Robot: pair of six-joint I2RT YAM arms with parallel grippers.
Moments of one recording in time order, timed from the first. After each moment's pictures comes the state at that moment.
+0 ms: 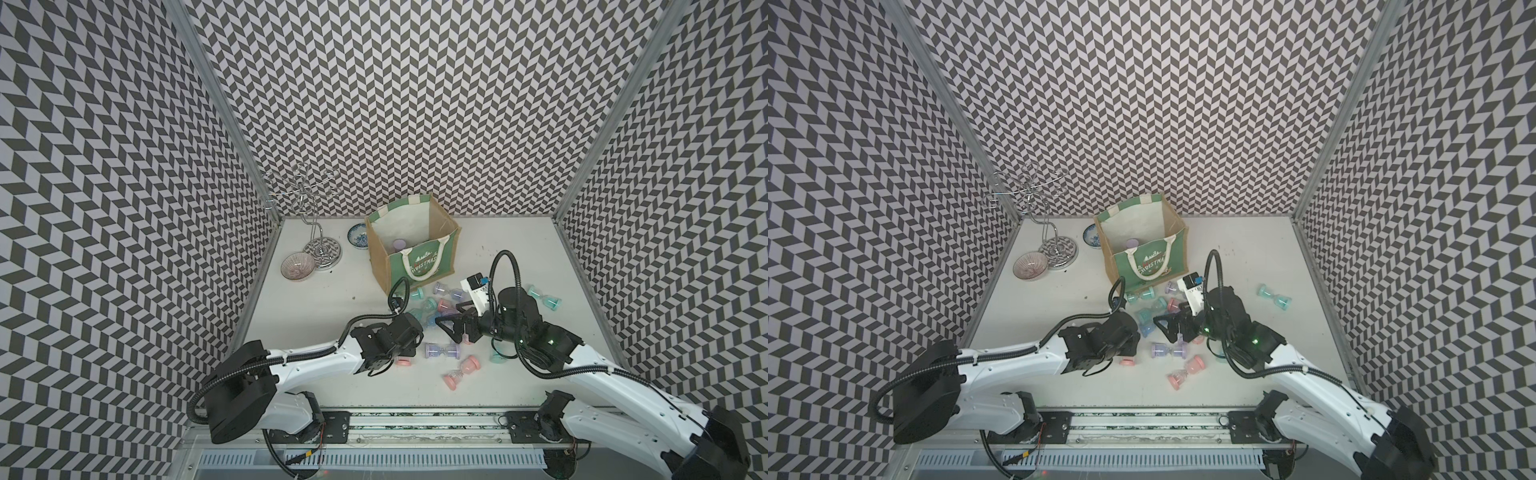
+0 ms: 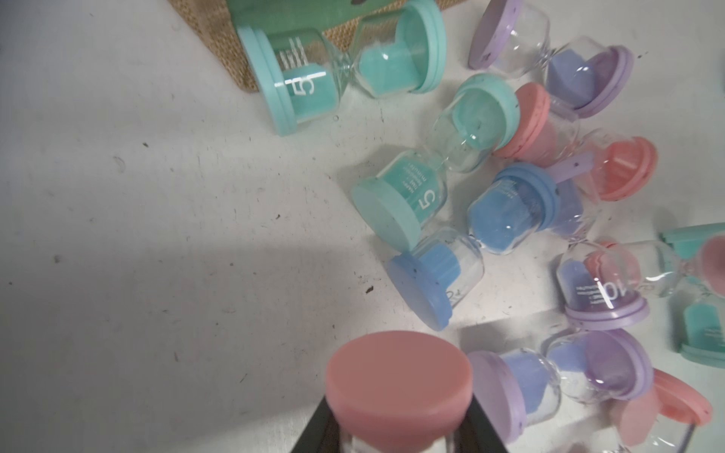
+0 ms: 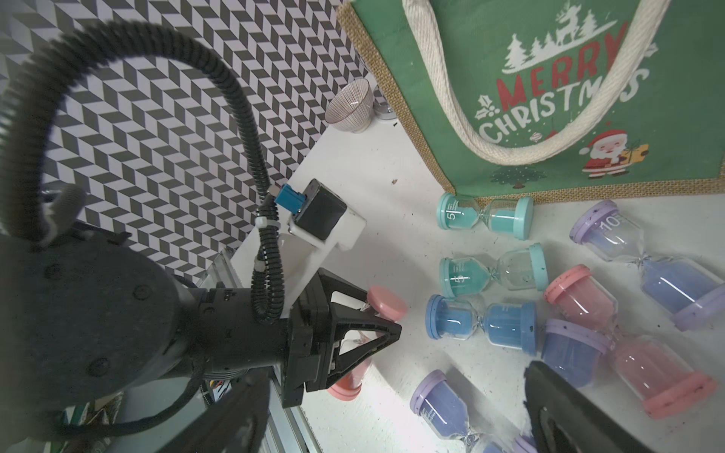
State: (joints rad) left arm -1.03 1.33 0.71 -0.33 -0.30 -0.85; right arm 0.71 0.94 0.64 -0.17 -0.30 0.41
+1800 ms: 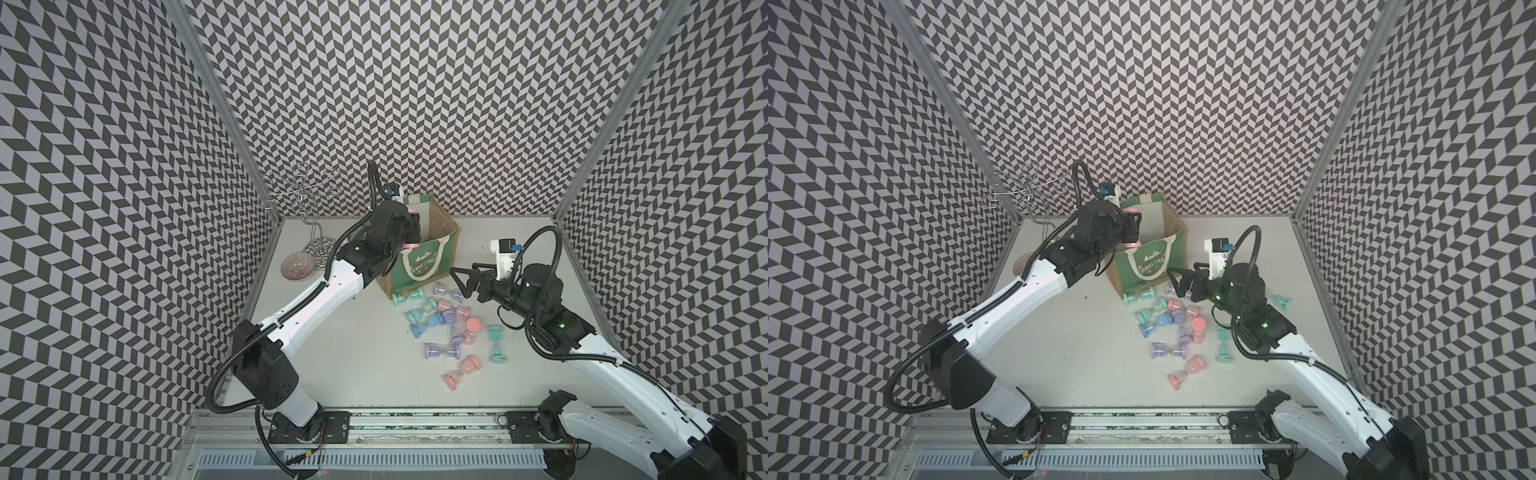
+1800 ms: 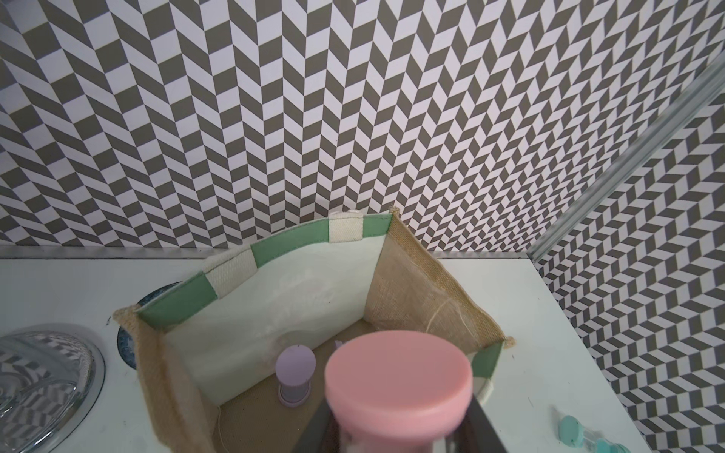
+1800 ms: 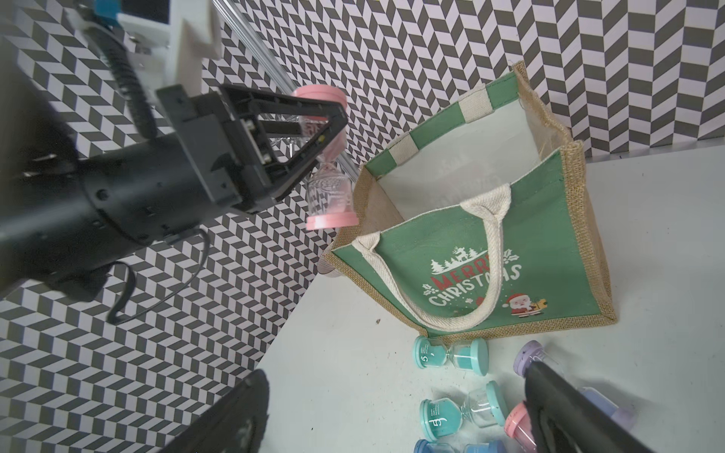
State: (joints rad) left arm -0.63 1.62 1.56 -0.28 -0.26 -0.42; right arm 0.52 0.99 0.78 0.01 -0.24 0.52
